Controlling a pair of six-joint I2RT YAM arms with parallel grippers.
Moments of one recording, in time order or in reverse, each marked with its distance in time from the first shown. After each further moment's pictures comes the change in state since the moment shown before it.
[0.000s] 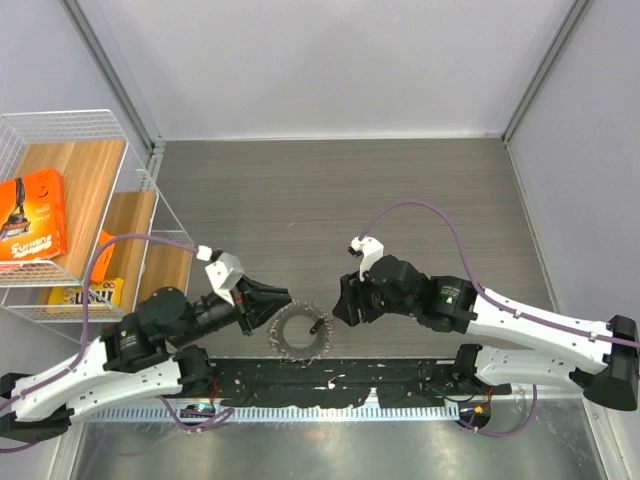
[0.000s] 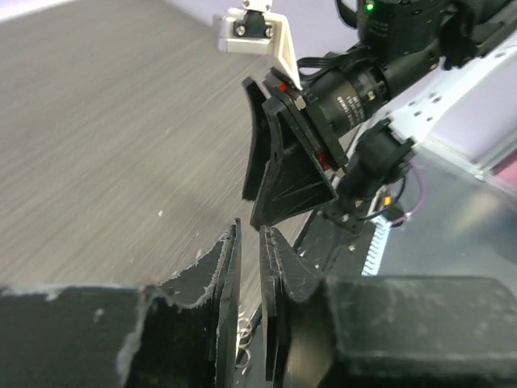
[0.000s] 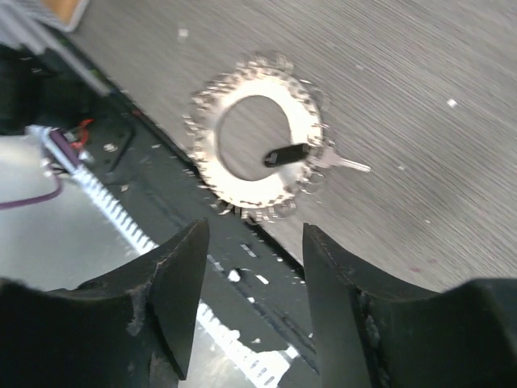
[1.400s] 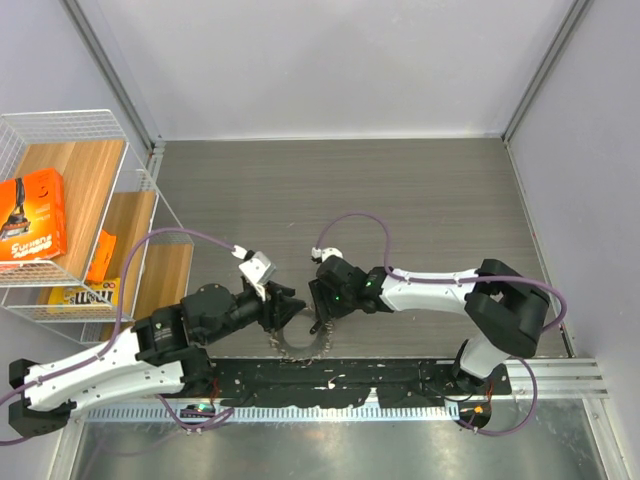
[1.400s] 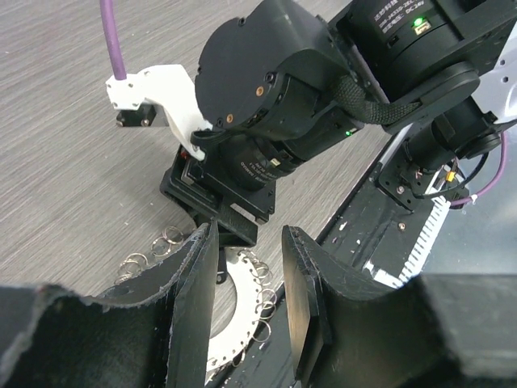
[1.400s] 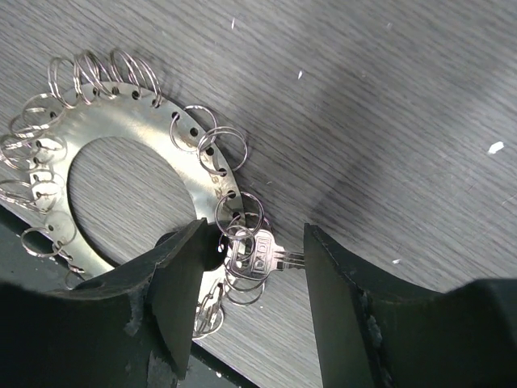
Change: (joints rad) left arm 0.000 0.165 -0.091 -0.010 -0.142 -0.095; right arm -0.115 0.599 -0.024 0.283 -0.028 -0.011
